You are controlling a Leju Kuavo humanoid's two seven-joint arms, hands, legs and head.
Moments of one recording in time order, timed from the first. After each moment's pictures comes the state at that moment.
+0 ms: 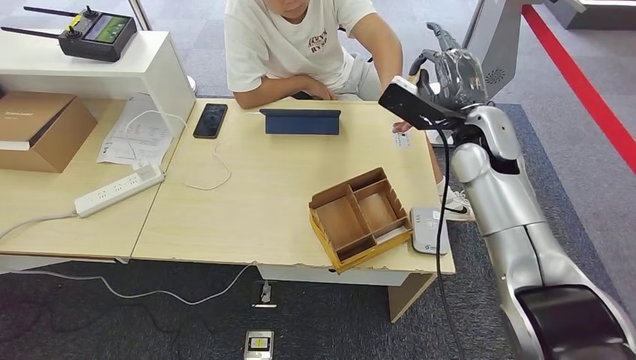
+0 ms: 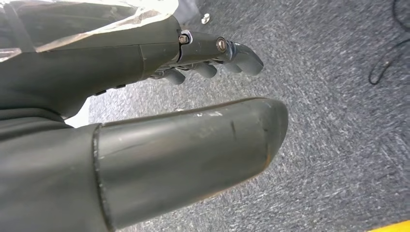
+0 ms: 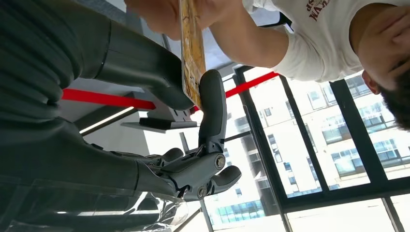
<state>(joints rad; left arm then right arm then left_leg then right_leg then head) -0.16 0.11 0.60 -0.18 -1.30 0.00 0.02 -0.94 -0.18 0.30 -0.83 0.87 -0.13 -0.17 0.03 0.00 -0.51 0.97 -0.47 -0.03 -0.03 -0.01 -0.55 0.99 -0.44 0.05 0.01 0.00</state>
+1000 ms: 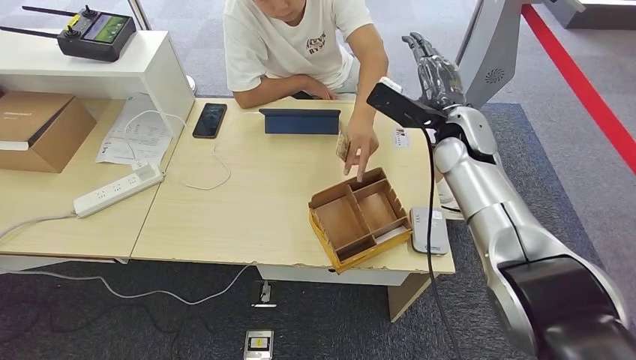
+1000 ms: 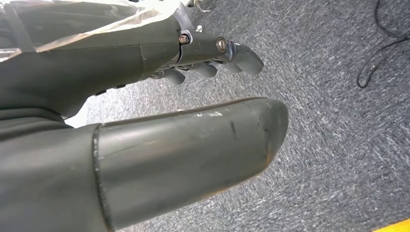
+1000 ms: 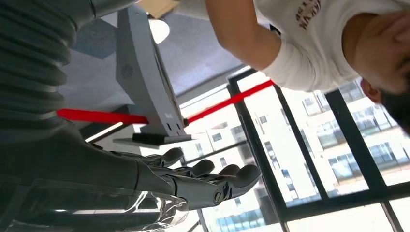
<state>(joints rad) -0.16 0.11 0.55 -0.18 -1.30 0.01 0.02 -1.06 -0.11 0.35 -0.48 0.79 -0.31 -0.30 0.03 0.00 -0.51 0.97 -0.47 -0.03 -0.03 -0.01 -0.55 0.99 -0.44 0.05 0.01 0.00</state>
